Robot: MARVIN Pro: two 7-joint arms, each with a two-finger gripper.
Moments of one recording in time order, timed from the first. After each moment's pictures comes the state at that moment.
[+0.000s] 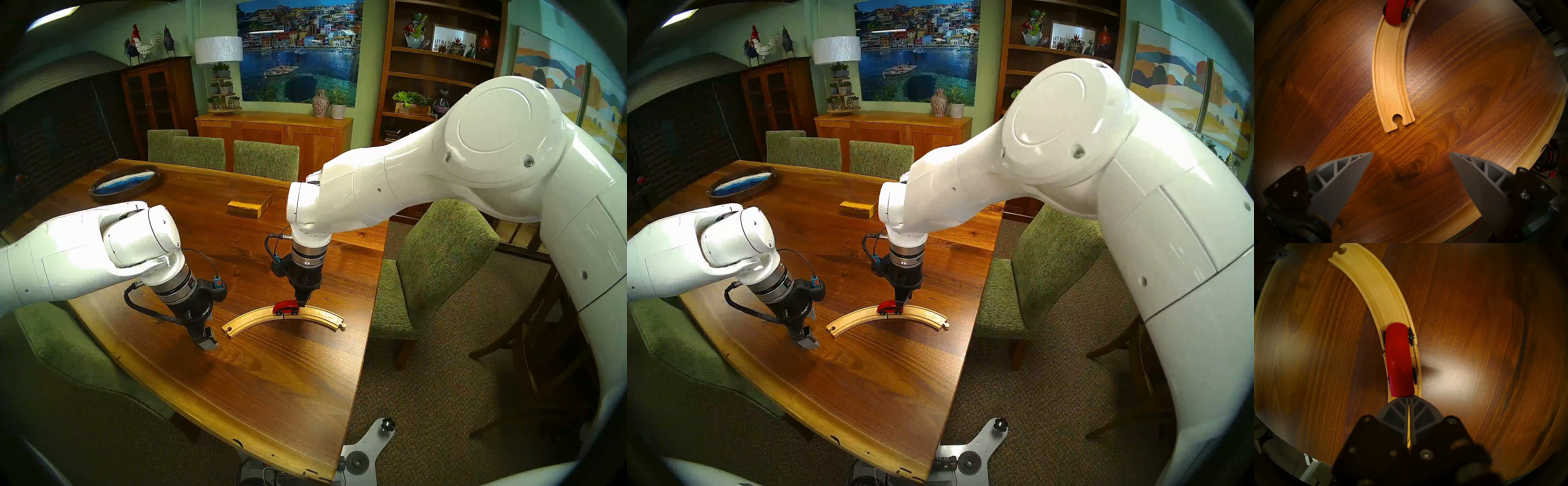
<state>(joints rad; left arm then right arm) 0.20 -0.36 0.08 -1.85 -0.55 0.96 -0.86 0.28 -1.70 -0.99 -1.07 1.54 0.55 0.72</state>
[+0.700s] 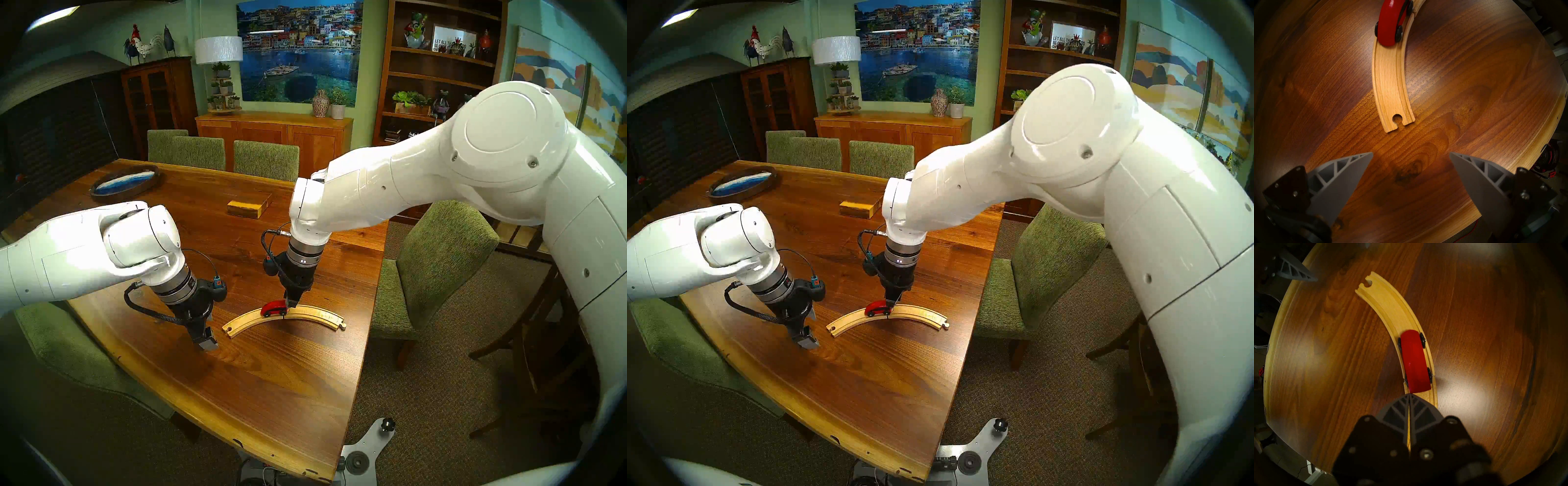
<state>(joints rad) 0.20 -0.36 0.08 -1.85 -0.55 0.96 -0.86 0.27 -1.66 -0.96 -1.07 1.56 0.47 0.77</state>
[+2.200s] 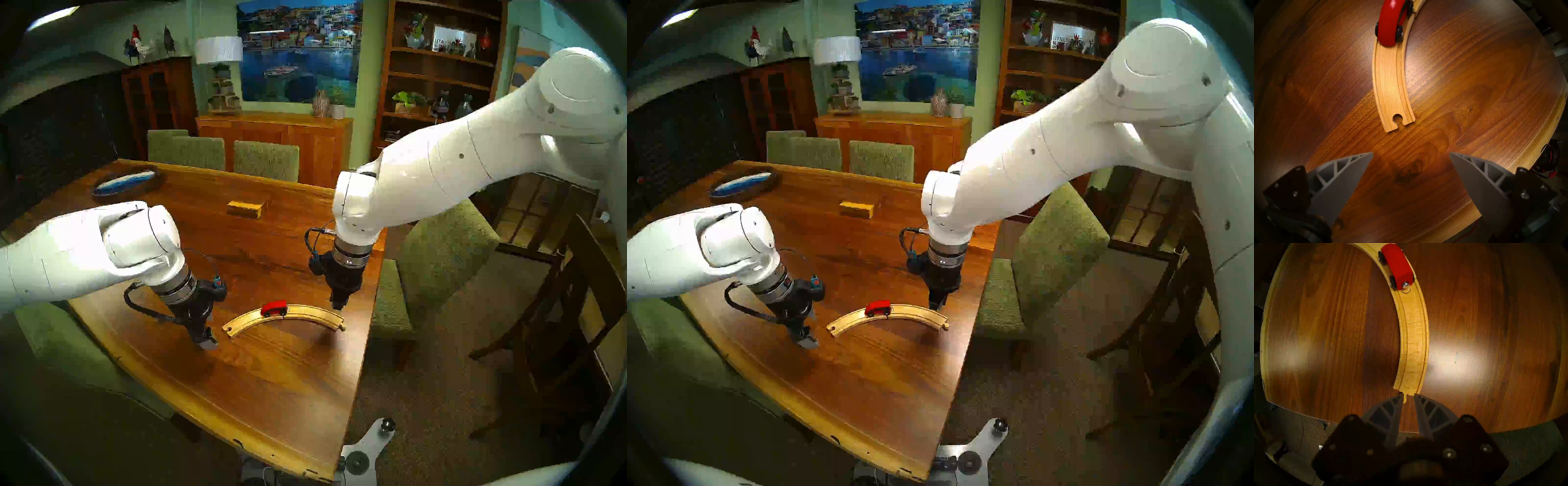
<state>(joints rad) 0.20 -0.36 0.08 -1.84 -0.55 0.96 -0.86 0.50 -1.43 -1.01 -1.49 1.67 0.63 0.50</state>
